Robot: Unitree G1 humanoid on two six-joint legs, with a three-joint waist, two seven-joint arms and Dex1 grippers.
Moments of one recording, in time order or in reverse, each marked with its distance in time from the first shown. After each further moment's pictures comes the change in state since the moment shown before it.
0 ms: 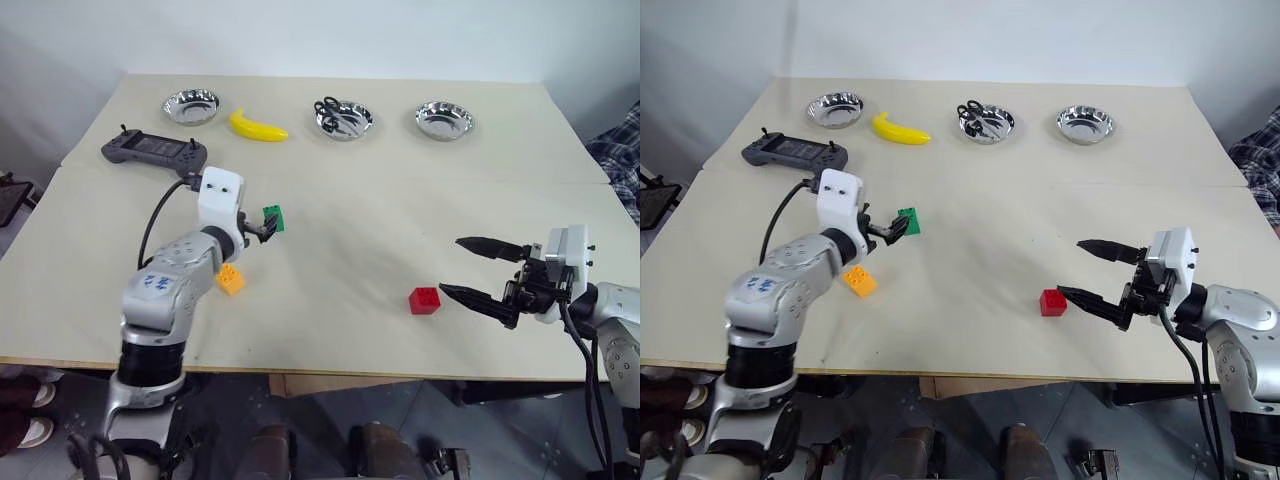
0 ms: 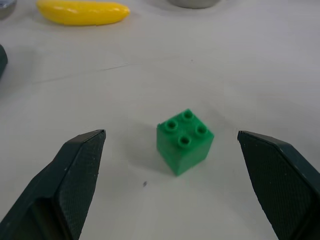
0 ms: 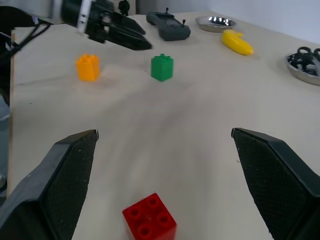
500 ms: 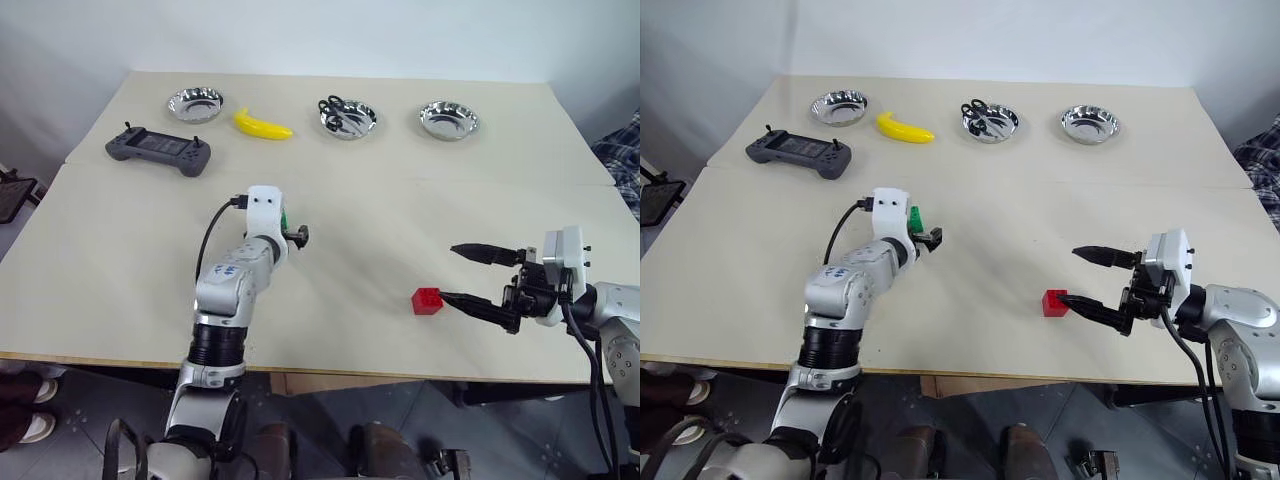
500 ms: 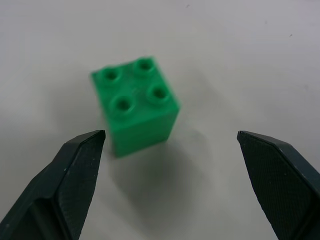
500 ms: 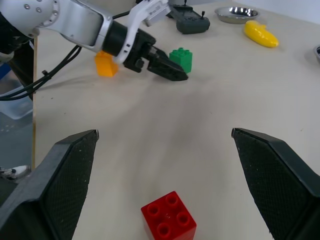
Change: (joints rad) left arm -0.084 -0.231 -0.026 0.245 0.130 -0.058 0.158; right arm -0.006 -0.012 0.000 -0.002 0.001 0.047 0.054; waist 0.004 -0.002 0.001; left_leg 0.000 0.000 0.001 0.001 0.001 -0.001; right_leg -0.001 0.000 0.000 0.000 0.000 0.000
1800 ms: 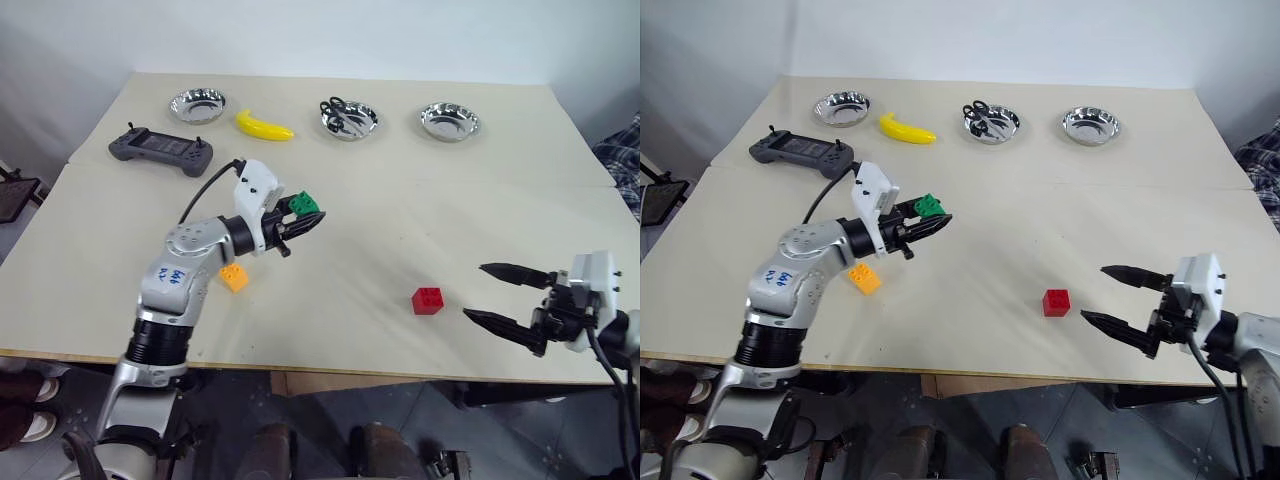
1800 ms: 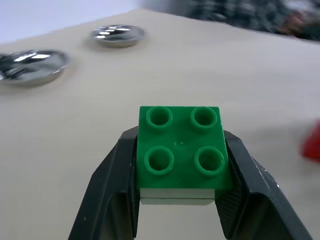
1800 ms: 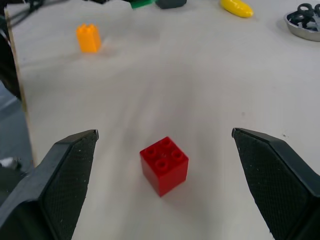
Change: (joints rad) left arm 0.057 0.387 -0.086 -0.068 -0.175 -0.478 -0.947; right arm 0.244 -0.041 -0.189 -0.074 0.005 -0.030 -0.002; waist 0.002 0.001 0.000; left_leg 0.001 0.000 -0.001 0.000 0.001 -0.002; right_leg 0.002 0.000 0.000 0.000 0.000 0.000
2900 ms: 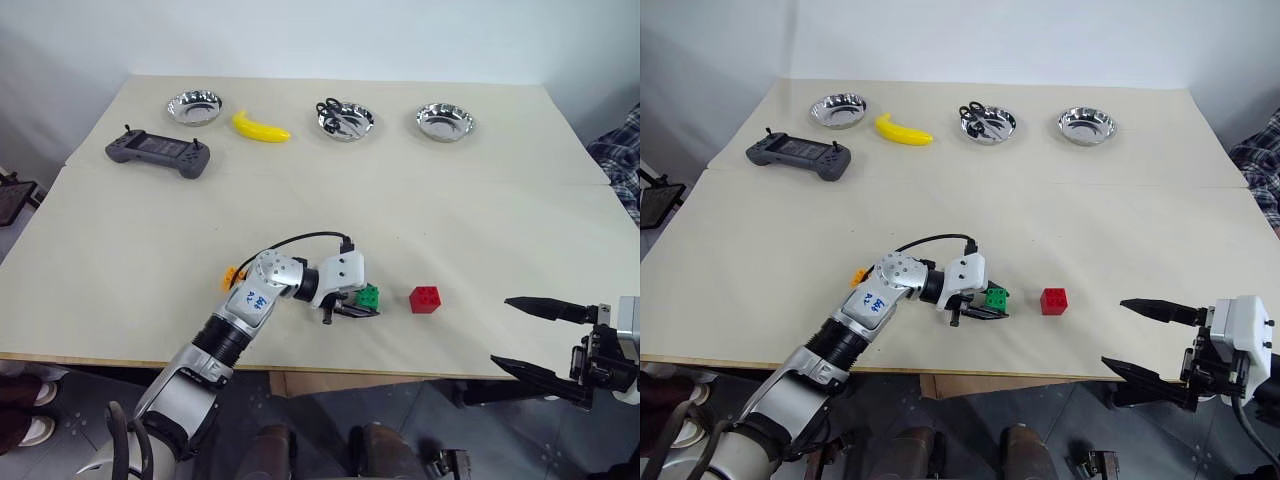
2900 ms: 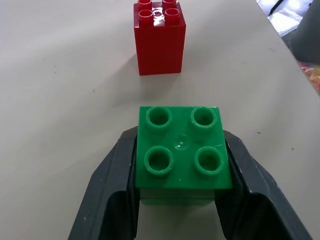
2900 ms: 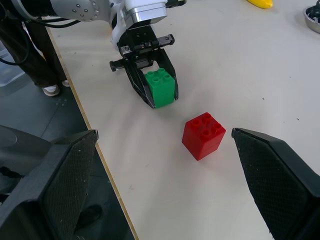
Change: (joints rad) left arm -0.067 -0.173 -0.375 0.329 0.297 -0.274 -0.280; right arm 0.272 -0.009 -0.170 -0.203 0.061 -0.004 0.045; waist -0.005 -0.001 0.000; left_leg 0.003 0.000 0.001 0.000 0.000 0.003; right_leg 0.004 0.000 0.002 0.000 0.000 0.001
